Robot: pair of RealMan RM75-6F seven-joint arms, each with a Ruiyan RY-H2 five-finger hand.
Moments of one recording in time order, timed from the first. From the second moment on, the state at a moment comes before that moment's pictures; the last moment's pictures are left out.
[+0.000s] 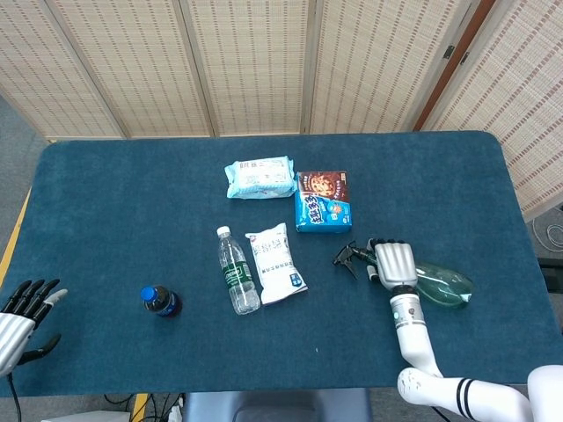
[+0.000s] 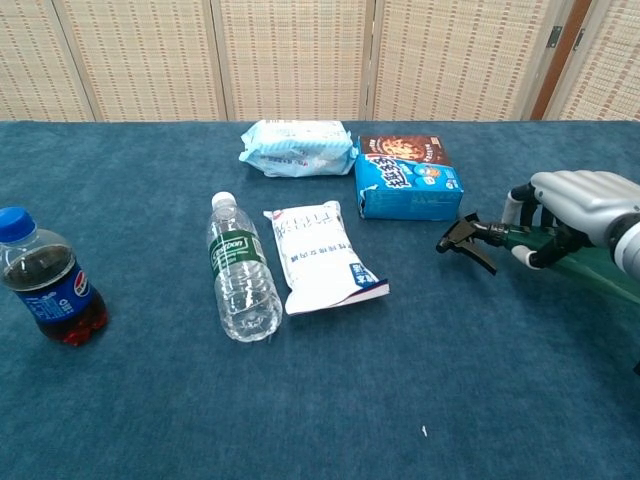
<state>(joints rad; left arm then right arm) -0.11 -1.25 0.11 -0.96 1.70 1.56 -0.33 0.57 -1.65 0.17 -1.47 -0.86 1.23 -0.70</state>
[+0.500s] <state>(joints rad) -0.13 -1.21 0.11 -1.09 1.71 1.54 -0.20 0.50 -1.57 0.16 -1.58 -1.05 1.33 -0.53</state>
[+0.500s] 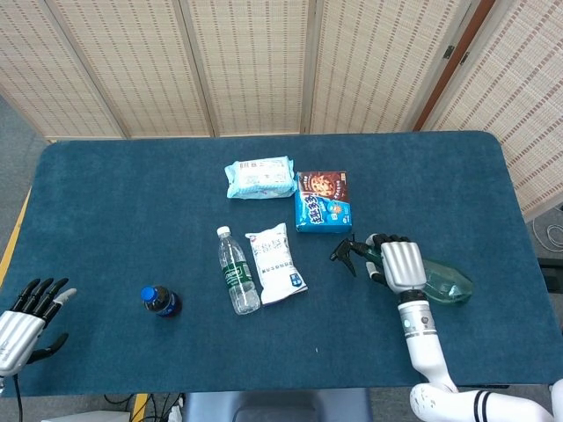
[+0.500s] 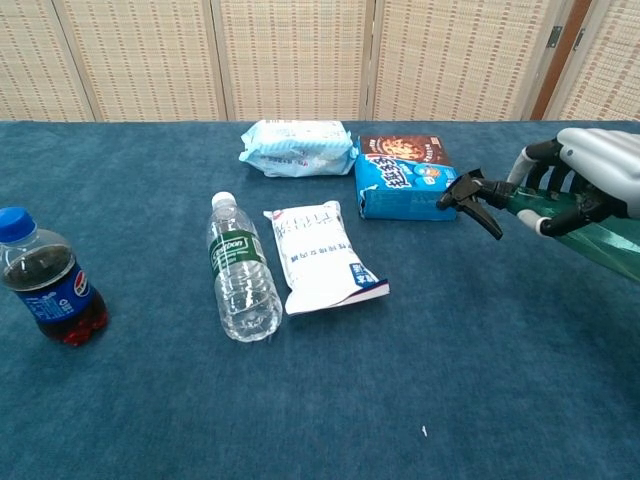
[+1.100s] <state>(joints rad) -0.14 -1.15 0.11 -1.26 1.71 1.50 -0.05 0.44 -1.58 0.17 -1.53 -1.22 1.36 -0.25</state>
